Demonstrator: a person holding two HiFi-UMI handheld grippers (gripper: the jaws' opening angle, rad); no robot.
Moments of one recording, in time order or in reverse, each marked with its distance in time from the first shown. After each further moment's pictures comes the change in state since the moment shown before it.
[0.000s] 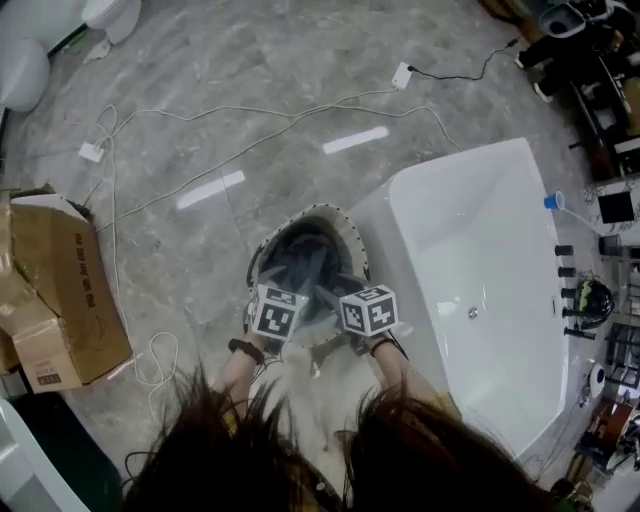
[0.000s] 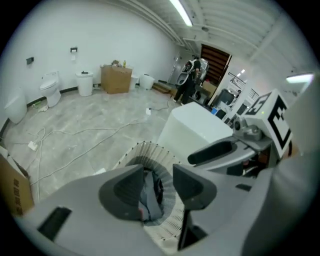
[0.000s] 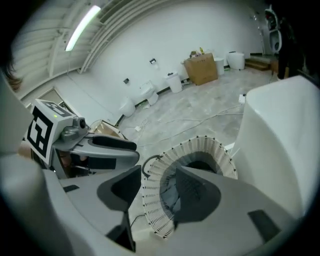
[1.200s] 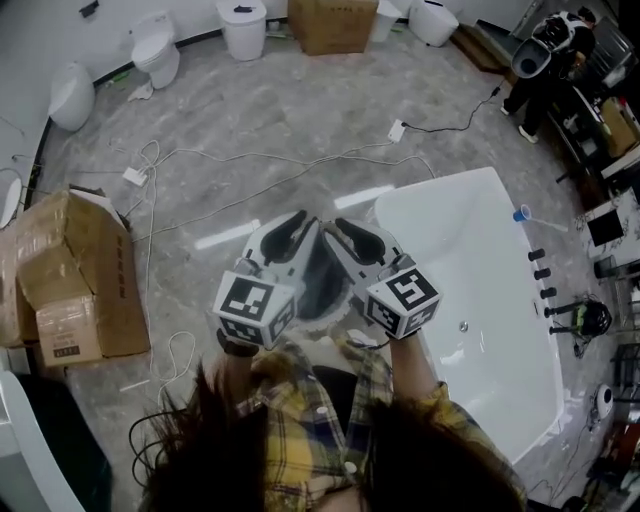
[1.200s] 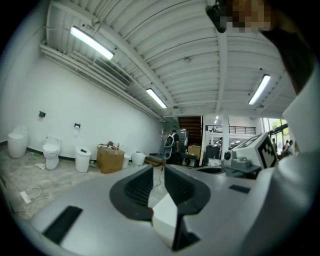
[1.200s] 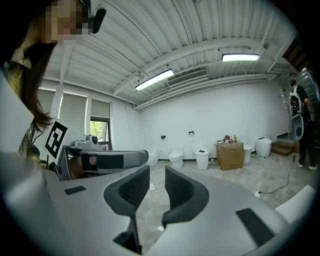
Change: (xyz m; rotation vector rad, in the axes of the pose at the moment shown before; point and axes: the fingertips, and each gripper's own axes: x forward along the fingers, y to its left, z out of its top) left arm -0.387 -0.140 0.195 0.178 -0.867 0.007; right arm -0.314 0.251 0.175 -0.521 -0.698 0.106
